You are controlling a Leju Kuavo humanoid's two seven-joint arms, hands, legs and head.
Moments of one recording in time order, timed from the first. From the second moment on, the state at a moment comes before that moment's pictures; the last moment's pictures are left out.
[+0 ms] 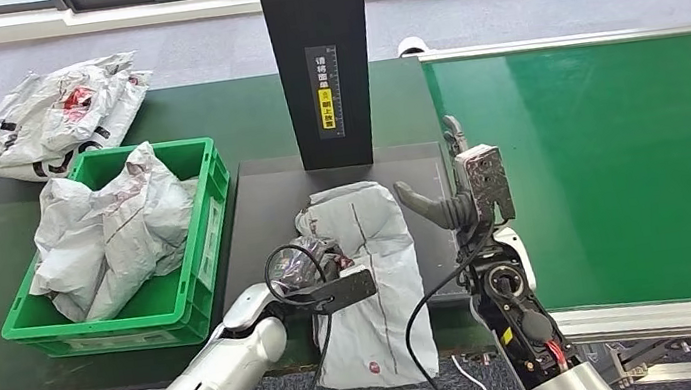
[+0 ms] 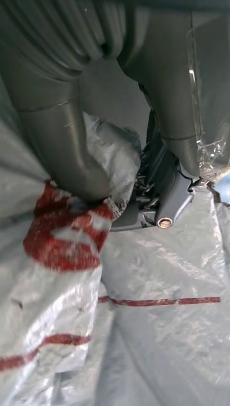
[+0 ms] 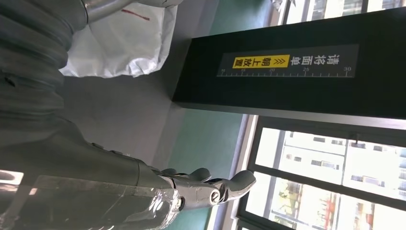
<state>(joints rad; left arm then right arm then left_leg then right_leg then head) -0.65 -0.20 -0.62 -0.43 -0.81 0.20 -0.20 -0.40 0.09 0.30 -1.00 0.02 -0.25 -0.37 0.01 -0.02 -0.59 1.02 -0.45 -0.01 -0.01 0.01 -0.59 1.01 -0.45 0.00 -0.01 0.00</state>
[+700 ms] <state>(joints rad) -0.68 -0.18 -0.46 -0.69 -0.80 0.36 -0.16 -0.35 0.11 0.26 -1.00 0.08 -0.26 -0.35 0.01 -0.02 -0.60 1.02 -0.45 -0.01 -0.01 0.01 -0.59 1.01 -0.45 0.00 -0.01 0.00</state>
